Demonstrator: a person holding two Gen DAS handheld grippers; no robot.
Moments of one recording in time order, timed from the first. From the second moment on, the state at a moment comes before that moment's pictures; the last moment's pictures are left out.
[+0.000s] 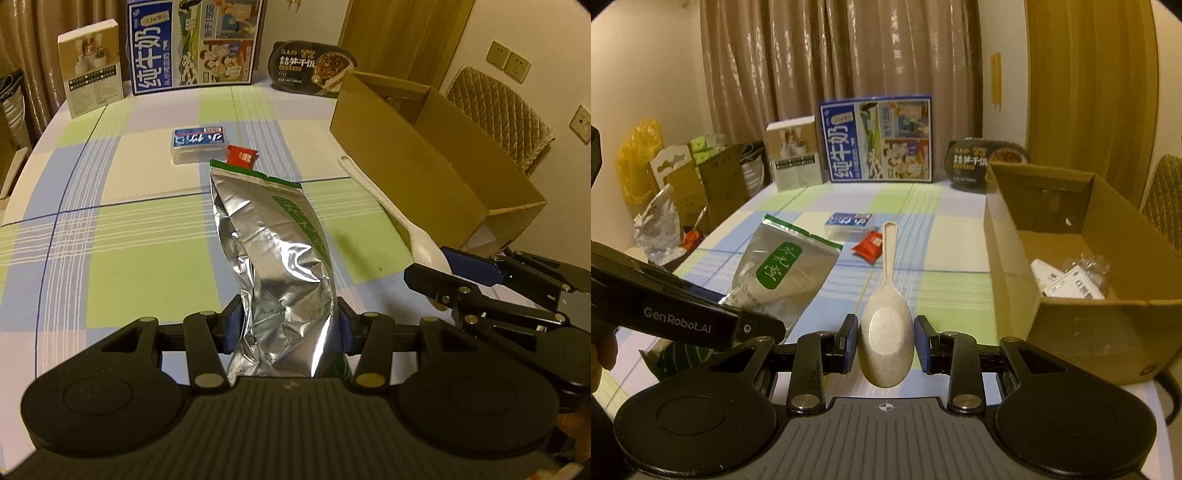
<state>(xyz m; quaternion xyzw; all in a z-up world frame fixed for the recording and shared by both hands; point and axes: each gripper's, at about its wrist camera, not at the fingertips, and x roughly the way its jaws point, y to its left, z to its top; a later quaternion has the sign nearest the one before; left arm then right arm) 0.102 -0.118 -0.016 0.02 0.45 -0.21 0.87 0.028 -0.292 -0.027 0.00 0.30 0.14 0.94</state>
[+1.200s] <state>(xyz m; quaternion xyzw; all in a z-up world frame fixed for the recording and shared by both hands) 0.153 -0.306 0.054 0.02 0.39 -0.33 0.86 0.079 -0.470 0.039 0.00 0.24 -0.01 0.97</state>
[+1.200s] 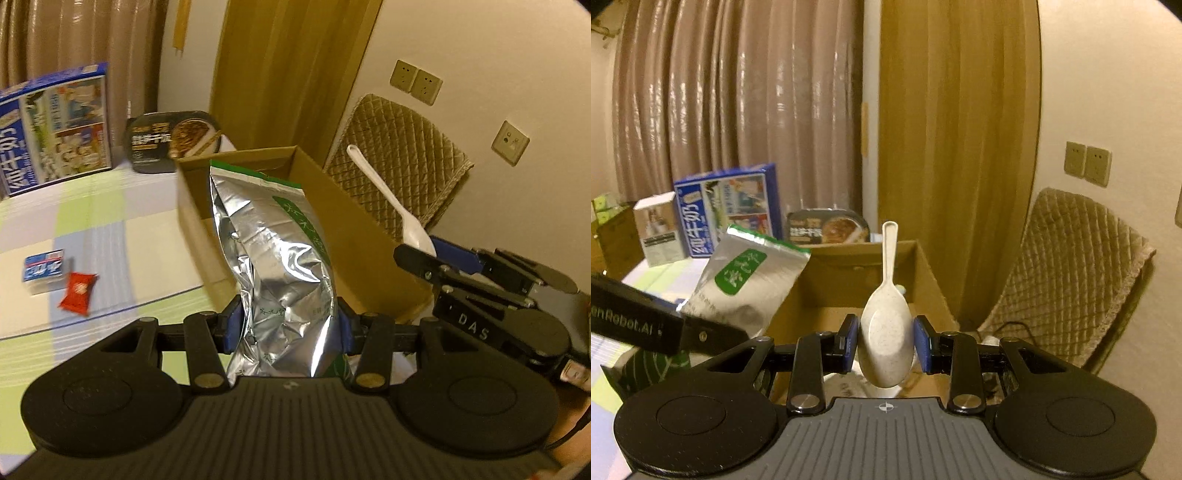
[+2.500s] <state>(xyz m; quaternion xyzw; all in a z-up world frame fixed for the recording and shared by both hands) 0.165 -0.226 0.030 0.00 0.39 -0.25 0.89 0.070 -0.458 0.036 0.03 0.25 0.02 0.97</state>
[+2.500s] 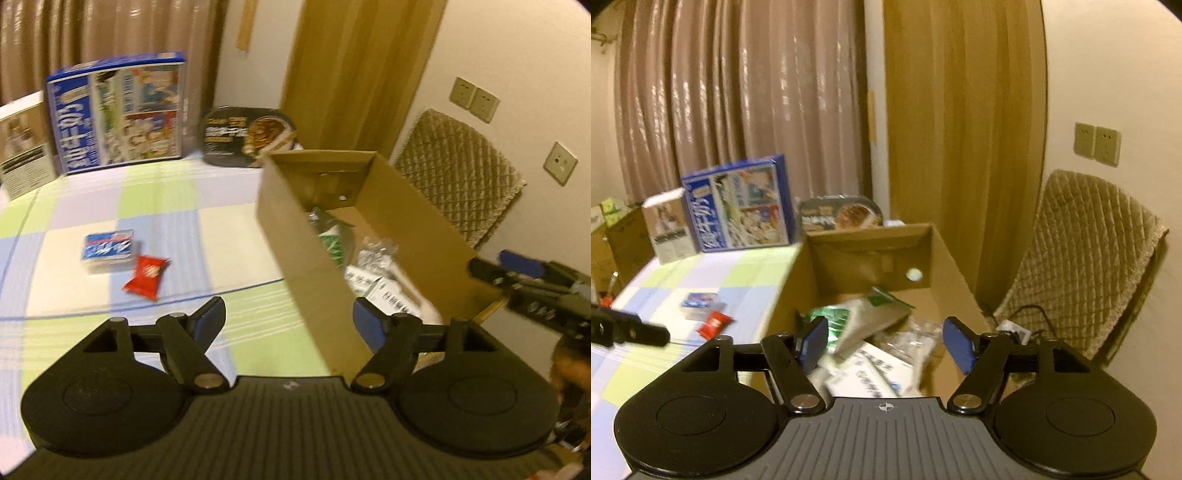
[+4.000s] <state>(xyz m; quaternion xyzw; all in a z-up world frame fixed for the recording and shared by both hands) 0.260 -0.054 -0.006 0.23 0.36 -0.27 0.86 0.251 -0.244 -0.004 -0.26 0.36 0.38 0.81</state>
